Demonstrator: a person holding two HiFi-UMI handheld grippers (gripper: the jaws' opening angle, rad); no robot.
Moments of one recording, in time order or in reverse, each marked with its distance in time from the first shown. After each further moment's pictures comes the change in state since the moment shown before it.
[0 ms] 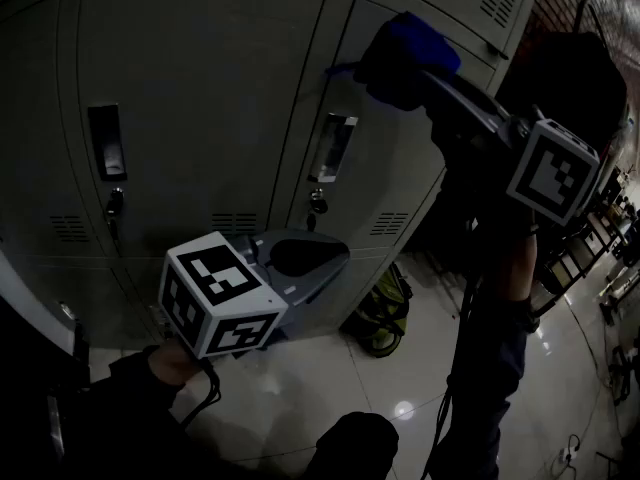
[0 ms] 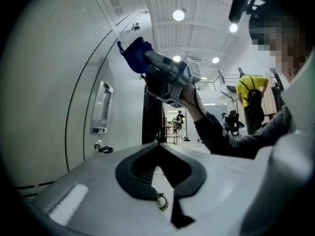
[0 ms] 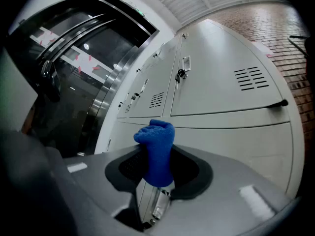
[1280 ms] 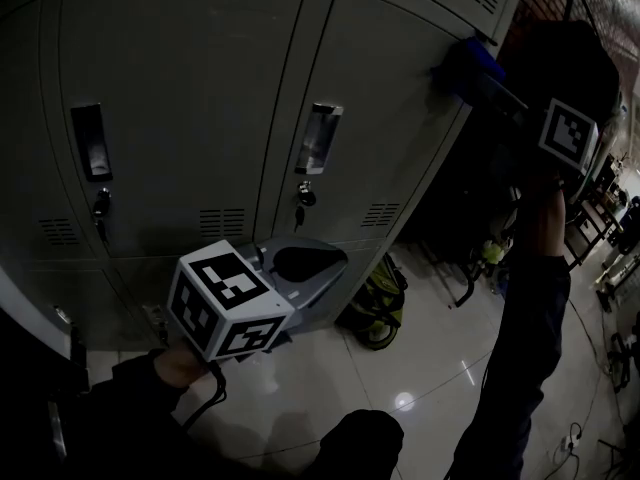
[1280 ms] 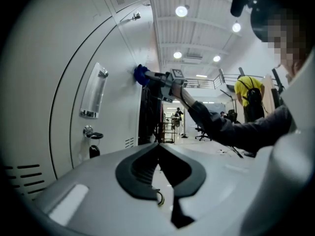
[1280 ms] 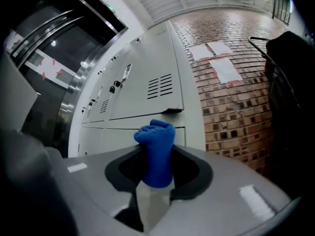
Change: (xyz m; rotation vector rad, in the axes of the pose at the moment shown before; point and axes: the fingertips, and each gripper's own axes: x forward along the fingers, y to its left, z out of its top) left arm 0.017 -0.007 -0.027 -0.031 0.056 -0.021; right arm -0.090 -0.162 -0.013 0.159 0.058 -0.321
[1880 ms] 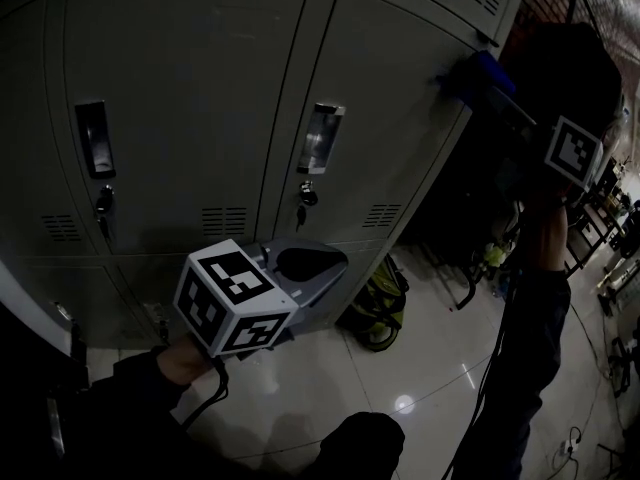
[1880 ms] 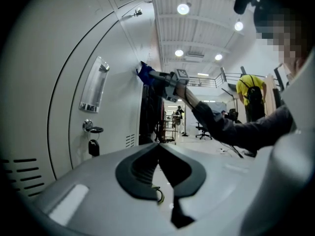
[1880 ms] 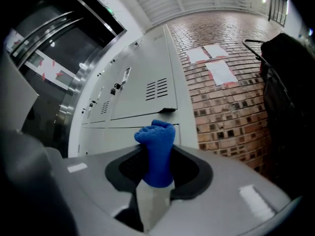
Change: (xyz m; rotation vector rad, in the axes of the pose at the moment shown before) left arm 0.005 0.002 -0.009 -0.011 0.026 0.009; right arm -0.018 -0.002 -0.007 0.017 -0.027 0.001
